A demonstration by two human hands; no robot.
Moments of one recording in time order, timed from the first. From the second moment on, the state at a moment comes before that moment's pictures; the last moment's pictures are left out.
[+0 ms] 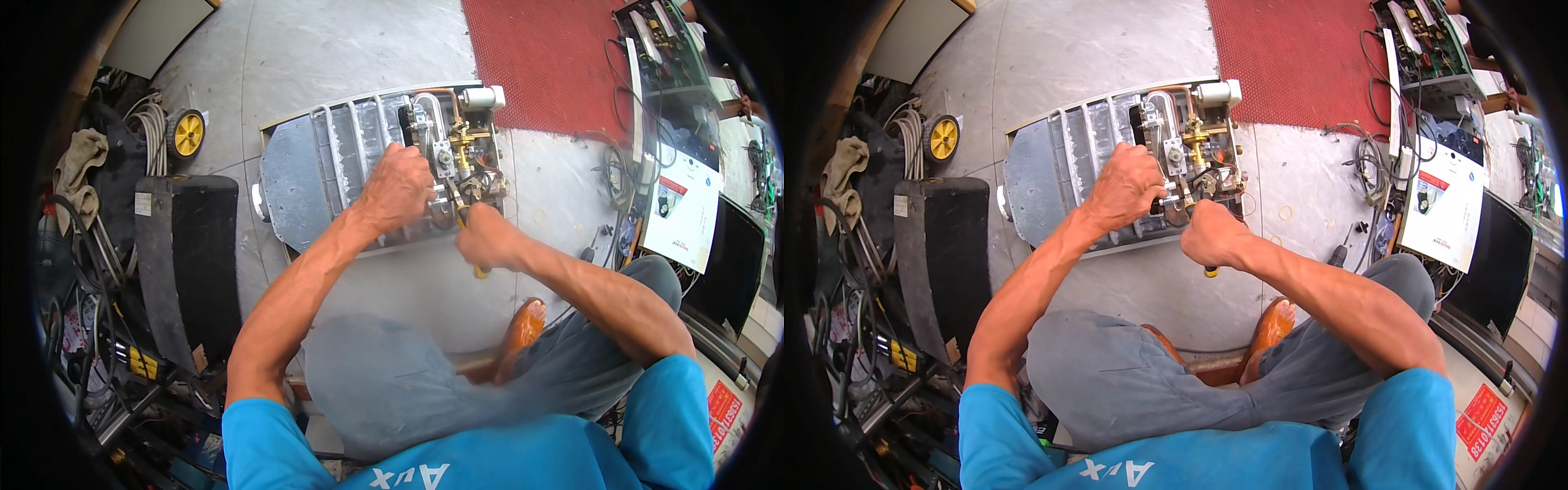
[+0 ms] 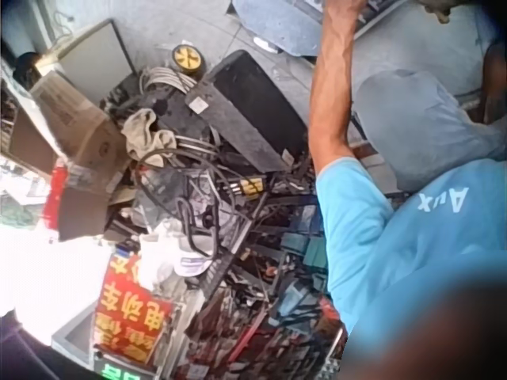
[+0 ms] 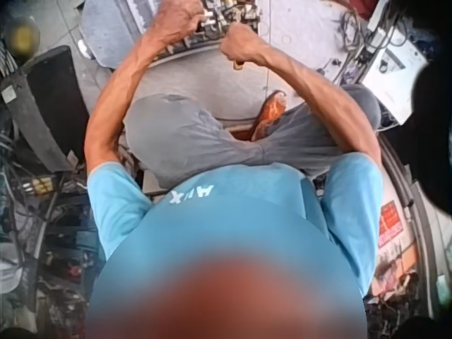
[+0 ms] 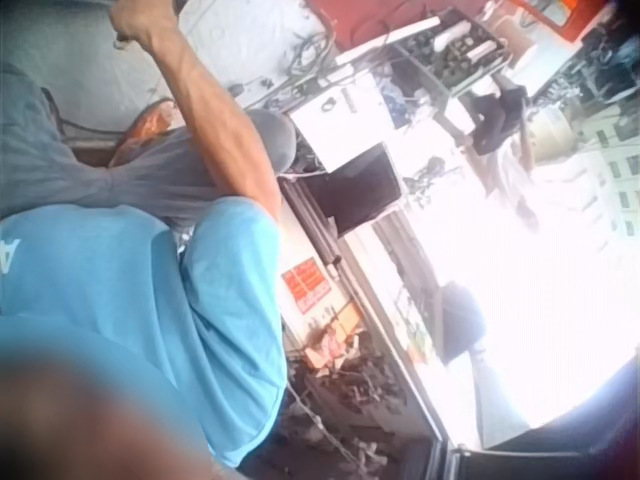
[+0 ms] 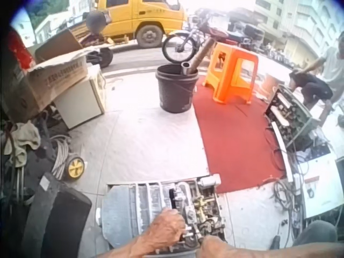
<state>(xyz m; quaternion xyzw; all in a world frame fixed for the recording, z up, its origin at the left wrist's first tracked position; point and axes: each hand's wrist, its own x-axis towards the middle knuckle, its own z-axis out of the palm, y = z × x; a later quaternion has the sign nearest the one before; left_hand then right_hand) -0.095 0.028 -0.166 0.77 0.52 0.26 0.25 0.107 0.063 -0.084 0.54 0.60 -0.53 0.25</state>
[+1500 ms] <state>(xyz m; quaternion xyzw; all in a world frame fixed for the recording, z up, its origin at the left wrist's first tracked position) -0.057 -0.009 -0.159 0.75 0.59 0.25 0.17 0.133 0.023 -0.097 0.59 0.56 -0.56 0.15</state>
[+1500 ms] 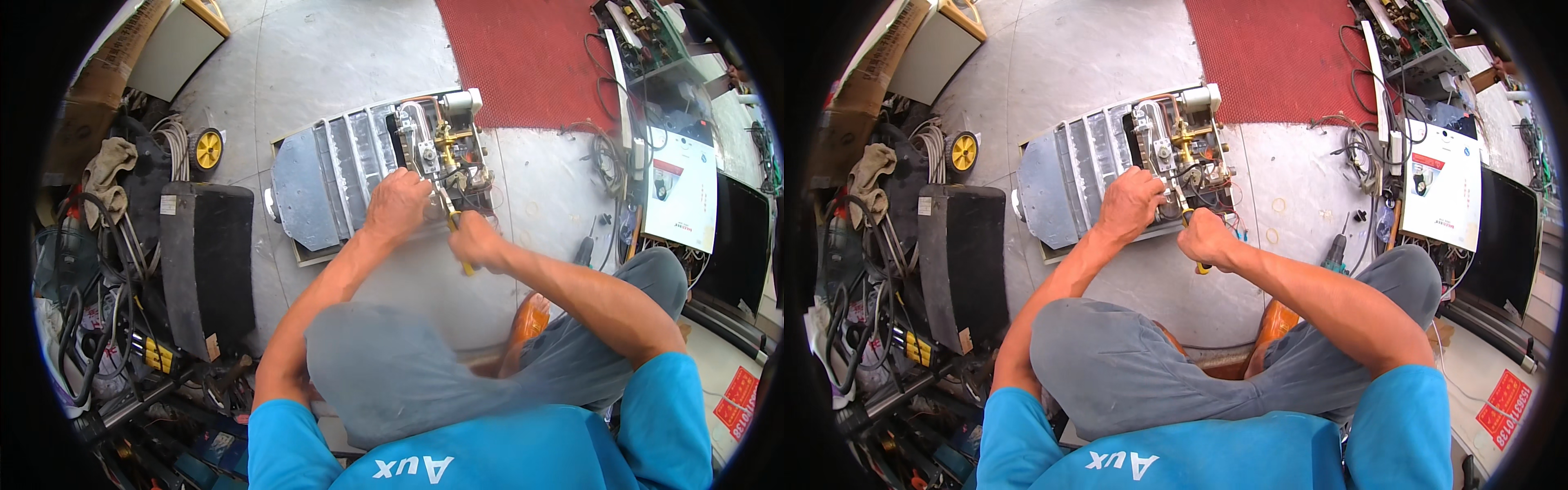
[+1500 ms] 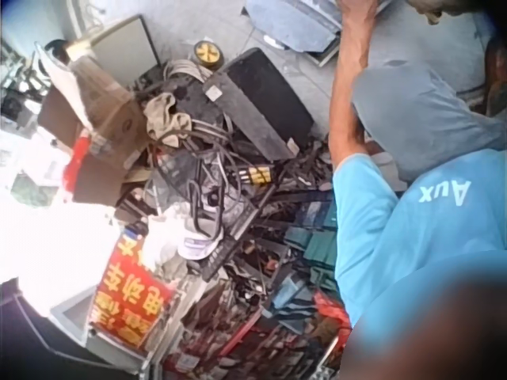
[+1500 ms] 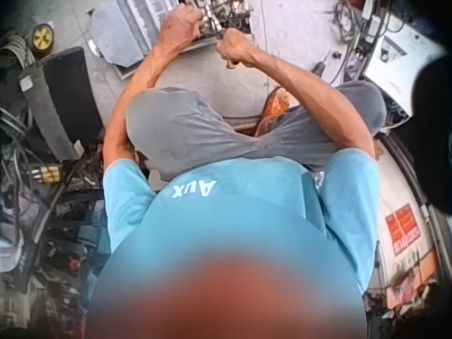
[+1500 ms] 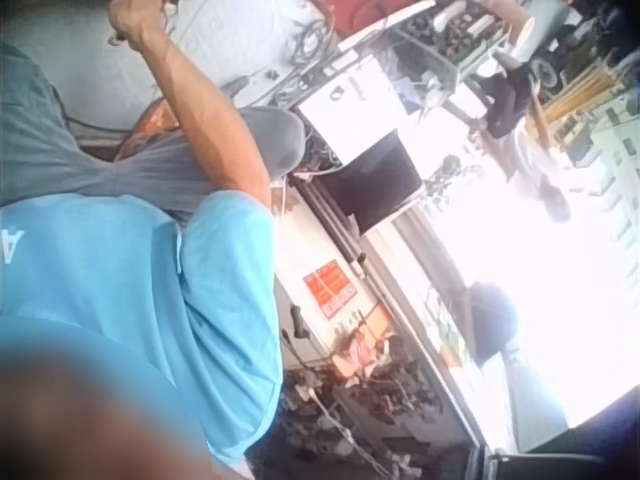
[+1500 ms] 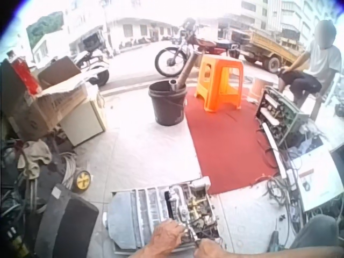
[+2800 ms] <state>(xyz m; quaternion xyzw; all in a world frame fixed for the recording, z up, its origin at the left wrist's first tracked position) 0.026 -0.105 -0.181 0.75 0.60 0.26 0.08 0.323 0.176 -0.084 0.57 0.62 -0.35 0.40</state>
